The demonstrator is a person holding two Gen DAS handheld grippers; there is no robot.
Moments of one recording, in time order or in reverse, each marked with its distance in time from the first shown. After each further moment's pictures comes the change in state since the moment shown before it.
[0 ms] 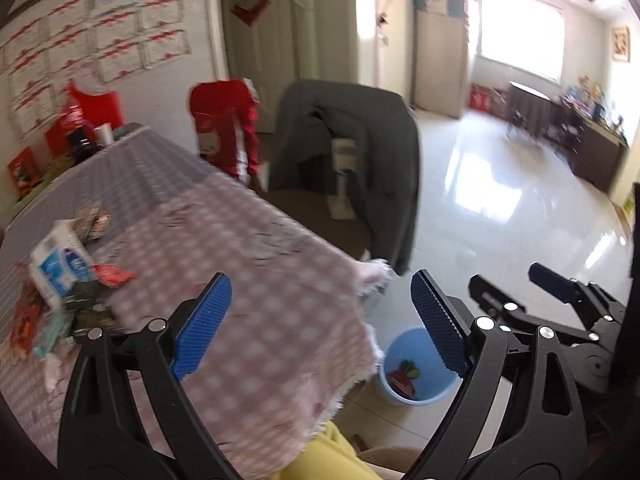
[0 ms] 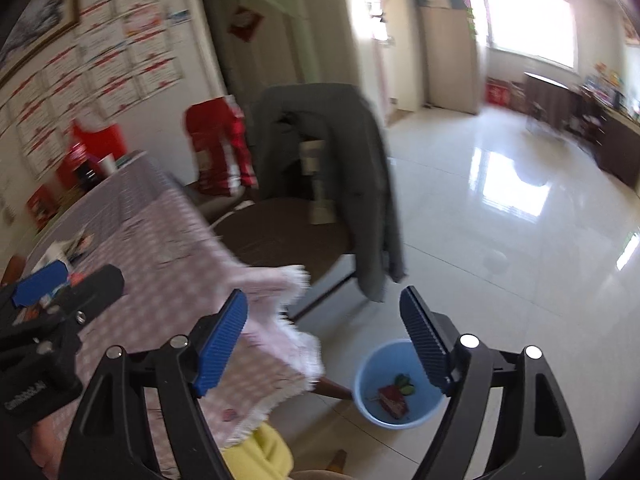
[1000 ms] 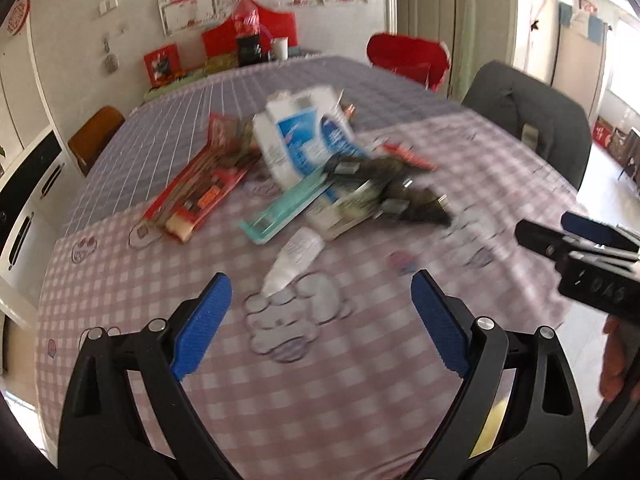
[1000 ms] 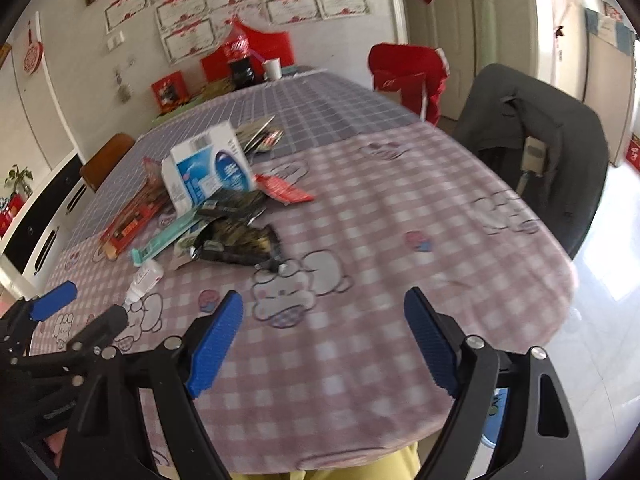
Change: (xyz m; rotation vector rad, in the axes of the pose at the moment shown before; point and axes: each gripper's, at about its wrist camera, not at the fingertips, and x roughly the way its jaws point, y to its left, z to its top) left arm -0.056 0.252 -0.120 -0.281 0.153 0.369; right arm 0.035 0.266 -0.049 -0.363 0.180 0.377
